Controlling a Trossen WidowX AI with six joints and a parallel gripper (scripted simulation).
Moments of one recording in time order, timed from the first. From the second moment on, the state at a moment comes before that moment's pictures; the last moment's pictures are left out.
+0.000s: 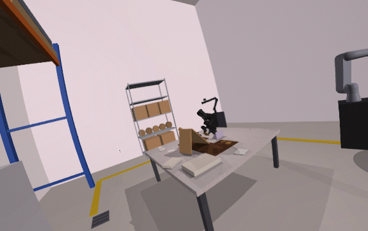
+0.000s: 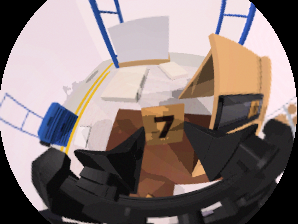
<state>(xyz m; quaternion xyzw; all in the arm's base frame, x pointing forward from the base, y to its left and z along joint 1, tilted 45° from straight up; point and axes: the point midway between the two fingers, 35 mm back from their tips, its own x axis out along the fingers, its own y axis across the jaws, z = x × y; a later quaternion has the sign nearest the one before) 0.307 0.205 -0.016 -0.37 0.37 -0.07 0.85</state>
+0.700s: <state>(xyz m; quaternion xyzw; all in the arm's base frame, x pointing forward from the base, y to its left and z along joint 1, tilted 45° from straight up) 0.308 0.199 -0.011 -0.37 0.37 -0.07 0.85</state>
